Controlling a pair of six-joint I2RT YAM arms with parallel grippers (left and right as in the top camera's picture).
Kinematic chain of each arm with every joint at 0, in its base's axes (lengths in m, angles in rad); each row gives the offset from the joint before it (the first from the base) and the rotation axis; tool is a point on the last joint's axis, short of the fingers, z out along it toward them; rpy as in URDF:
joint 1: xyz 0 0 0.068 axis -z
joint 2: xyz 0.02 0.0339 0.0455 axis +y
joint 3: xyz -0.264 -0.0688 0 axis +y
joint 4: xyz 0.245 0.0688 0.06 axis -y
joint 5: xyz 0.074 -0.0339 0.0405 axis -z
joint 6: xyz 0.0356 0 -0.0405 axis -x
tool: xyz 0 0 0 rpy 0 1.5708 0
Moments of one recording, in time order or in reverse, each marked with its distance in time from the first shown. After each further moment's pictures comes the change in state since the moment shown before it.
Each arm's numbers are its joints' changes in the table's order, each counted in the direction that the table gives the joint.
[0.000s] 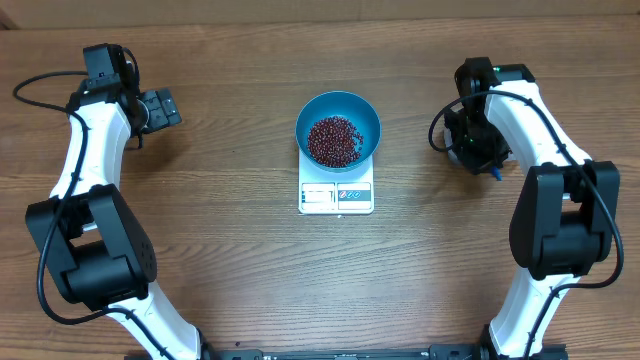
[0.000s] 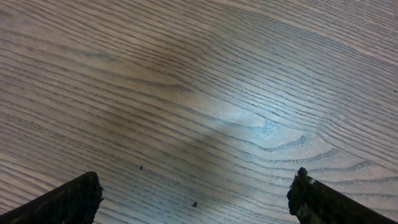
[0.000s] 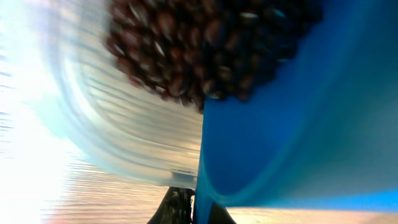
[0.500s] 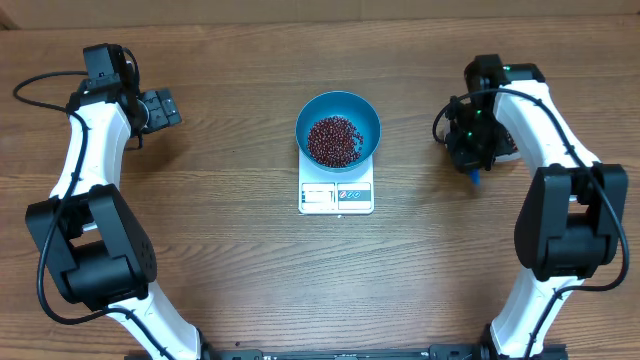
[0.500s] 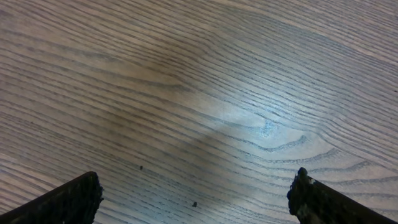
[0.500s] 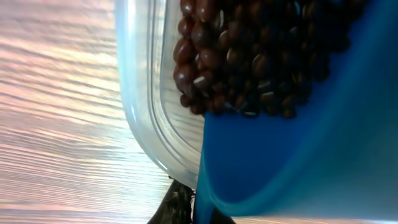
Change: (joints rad) left arm 0.000 0.000 0.000 0.000 0.000 0.000; right arm 0.043 -0.010 0.000 0.020 -0.309 -0.235
